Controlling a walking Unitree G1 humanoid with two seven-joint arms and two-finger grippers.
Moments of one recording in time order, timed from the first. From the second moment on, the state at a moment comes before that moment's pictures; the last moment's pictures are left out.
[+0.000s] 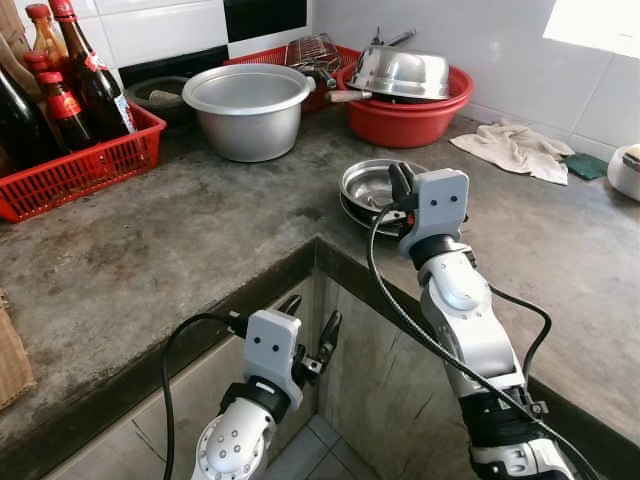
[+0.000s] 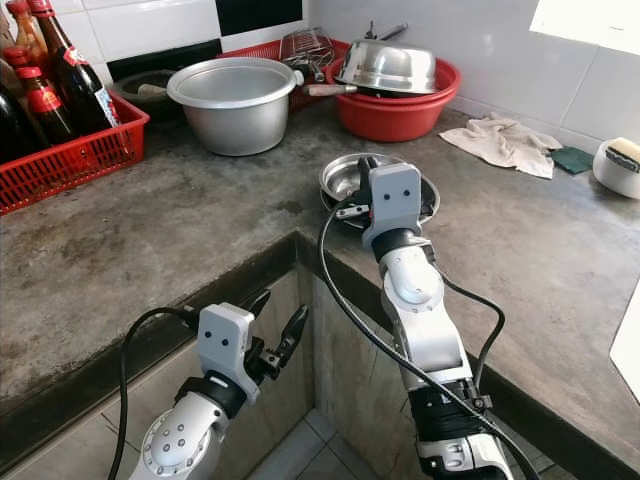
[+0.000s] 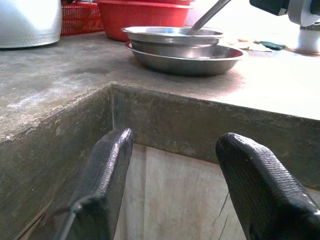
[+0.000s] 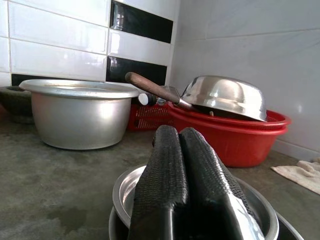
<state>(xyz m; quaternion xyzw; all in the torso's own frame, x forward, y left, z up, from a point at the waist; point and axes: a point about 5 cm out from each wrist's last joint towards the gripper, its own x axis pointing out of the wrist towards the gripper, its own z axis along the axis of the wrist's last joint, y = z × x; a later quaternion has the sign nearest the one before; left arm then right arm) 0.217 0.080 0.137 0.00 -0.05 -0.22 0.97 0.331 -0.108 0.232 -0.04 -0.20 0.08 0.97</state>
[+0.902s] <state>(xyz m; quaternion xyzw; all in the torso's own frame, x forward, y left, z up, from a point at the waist) 0.217 0.080 0.137 0.00 -0.05 -0.21 0.98 0.336 -0.115 0.228 -0.05 -0.19 0.08 0.98</state>
